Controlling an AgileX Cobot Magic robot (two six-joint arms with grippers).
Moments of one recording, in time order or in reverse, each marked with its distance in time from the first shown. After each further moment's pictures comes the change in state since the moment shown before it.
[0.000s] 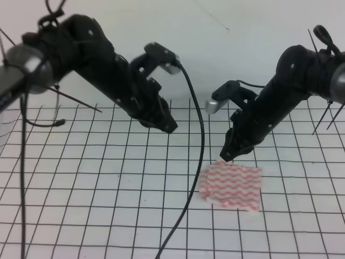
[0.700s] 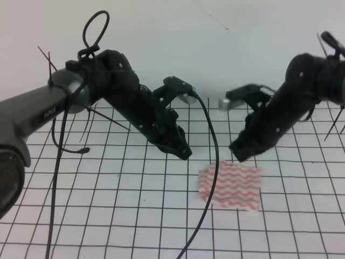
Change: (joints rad) left arm -0.036 0.140 0.004 -0.048 -0.034 0.007; right arm -0.010 -0.049 0.107 -0.053 -0.068 0.228
